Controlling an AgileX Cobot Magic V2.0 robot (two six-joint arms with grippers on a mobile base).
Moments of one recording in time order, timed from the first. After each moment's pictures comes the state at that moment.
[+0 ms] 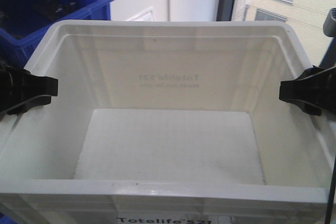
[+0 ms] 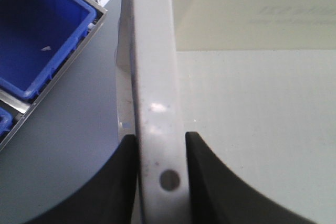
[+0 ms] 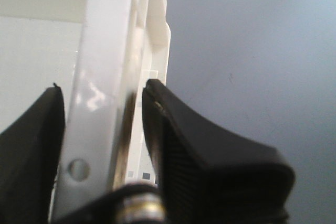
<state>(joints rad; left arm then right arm) -0.37 1.08 -1.10 -0.01 0.99 -0.39 0.30 1.00 -1.03 0.04 0.90 0.22</state>
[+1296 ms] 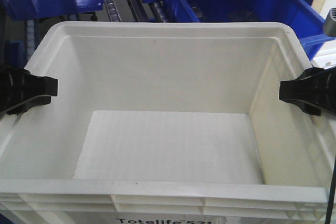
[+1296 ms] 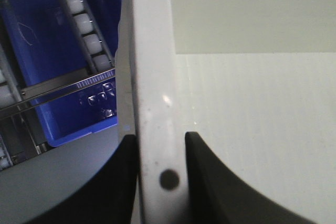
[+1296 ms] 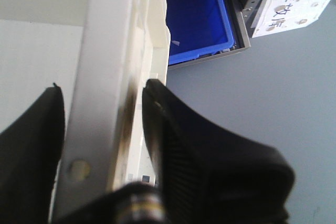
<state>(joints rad) -0.37 1.08 -1.10 -0.01 0.99 -0.39 0.30 1.00 -1.03 0.04 0.90 0.22</state>
